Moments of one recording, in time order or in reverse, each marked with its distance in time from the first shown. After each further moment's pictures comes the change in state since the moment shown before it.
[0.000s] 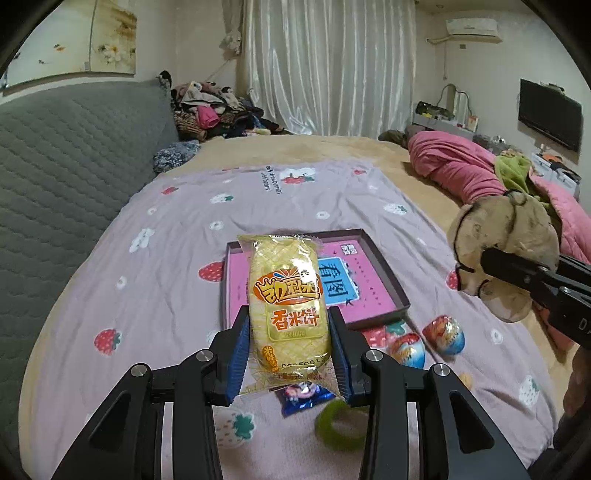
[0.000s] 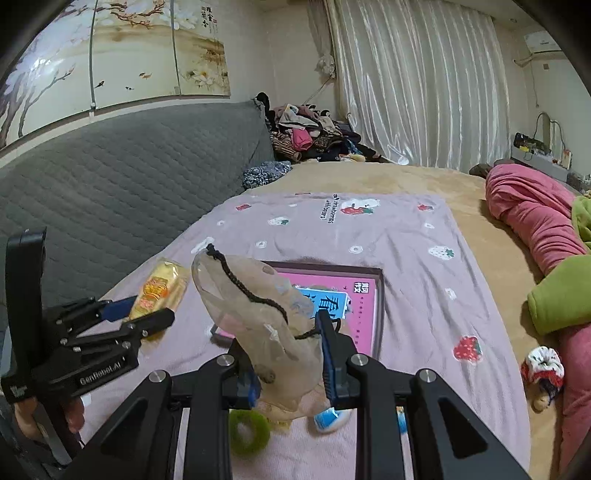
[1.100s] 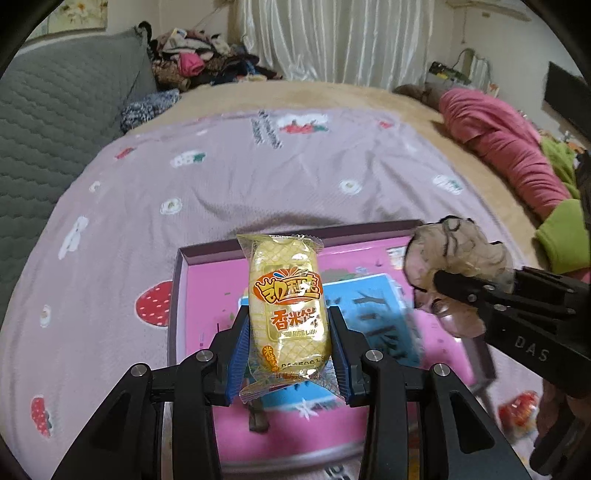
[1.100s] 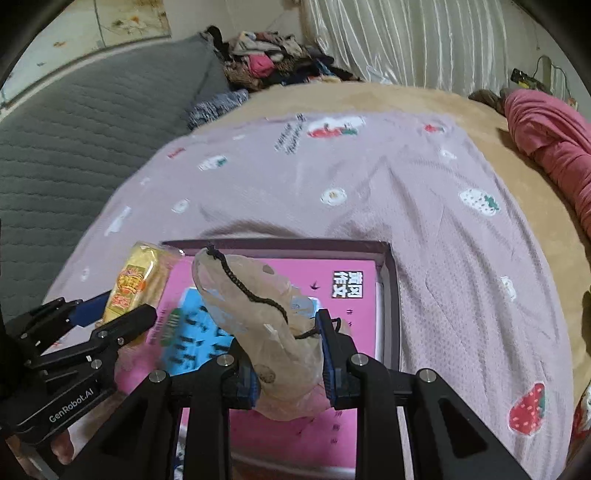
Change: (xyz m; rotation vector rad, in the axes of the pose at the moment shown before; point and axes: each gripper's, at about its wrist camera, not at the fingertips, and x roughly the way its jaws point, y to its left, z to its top) left arm 0.264 0.011 0.070 -0.011 0.216 0.002; right arm 0.260 -0.083 0.026 0.108 0.295 -0.067
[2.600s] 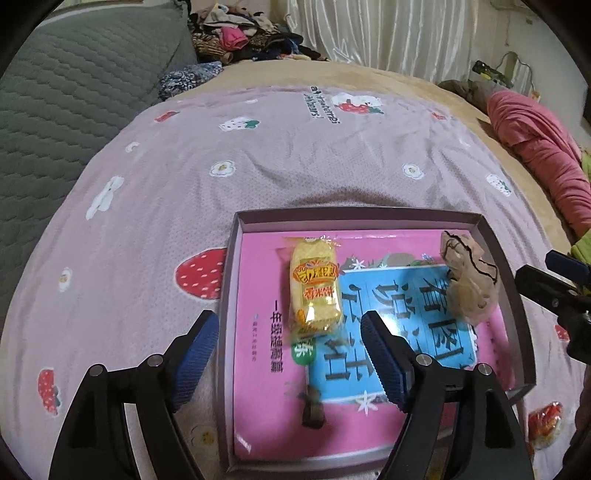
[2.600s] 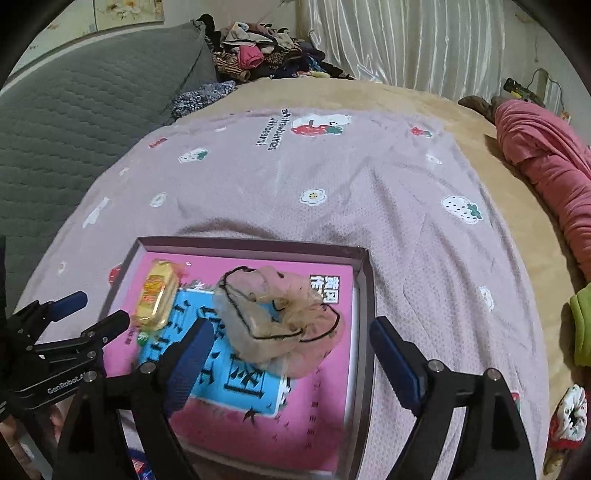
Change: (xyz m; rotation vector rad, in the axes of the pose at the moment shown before) left arm 0.010 0.044 -0.017 -0.105 0.063 0.096; right arm -0.004 0.002 0.013 -0.028 0.024 -0.086
